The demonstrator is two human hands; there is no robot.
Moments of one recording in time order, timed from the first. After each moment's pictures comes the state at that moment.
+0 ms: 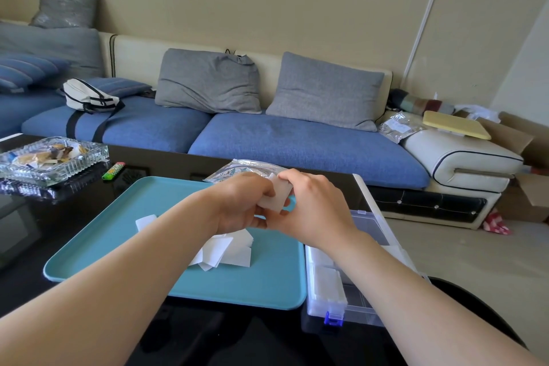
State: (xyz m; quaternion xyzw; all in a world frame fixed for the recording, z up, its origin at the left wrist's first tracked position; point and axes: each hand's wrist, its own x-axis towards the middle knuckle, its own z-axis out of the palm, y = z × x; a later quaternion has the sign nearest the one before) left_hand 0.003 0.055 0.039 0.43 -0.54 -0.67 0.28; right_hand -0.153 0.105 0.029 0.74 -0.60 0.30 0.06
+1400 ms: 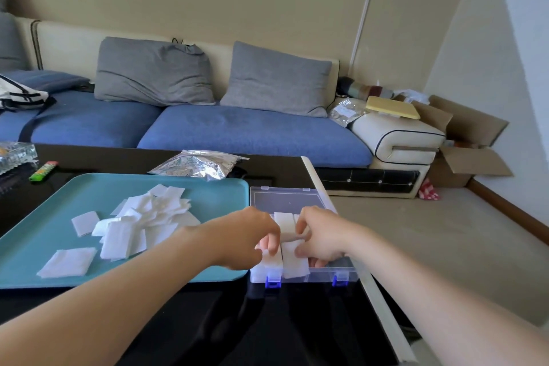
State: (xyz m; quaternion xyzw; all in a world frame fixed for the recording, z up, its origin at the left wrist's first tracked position) left_hand -0.057 0.130 0.012 0.28 -0.95 -0.13 0.00; right_hand -0.253 0.185 0.020 0.60 -0.75 0.03 -0.25
